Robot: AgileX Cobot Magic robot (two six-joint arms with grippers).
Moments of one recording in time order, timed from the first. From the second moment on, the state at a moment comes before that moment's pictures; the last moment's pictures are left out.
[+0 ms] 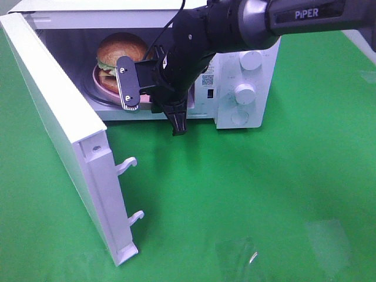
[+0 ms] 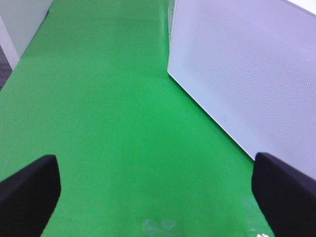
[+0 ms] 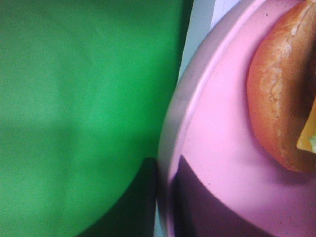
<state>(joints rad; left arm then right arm) 0.01 -0.01 -0.52 -0.06 1.08 0.00 0.65 2.22 -1.69 -0.04 0.48 -1.26</state>
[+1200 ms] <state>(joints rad) 0.01 -0.01 -0.52 -0.06 1.08 0.00 0.65 2.41 -2.01 -0.13 0.62 -1.07</state>
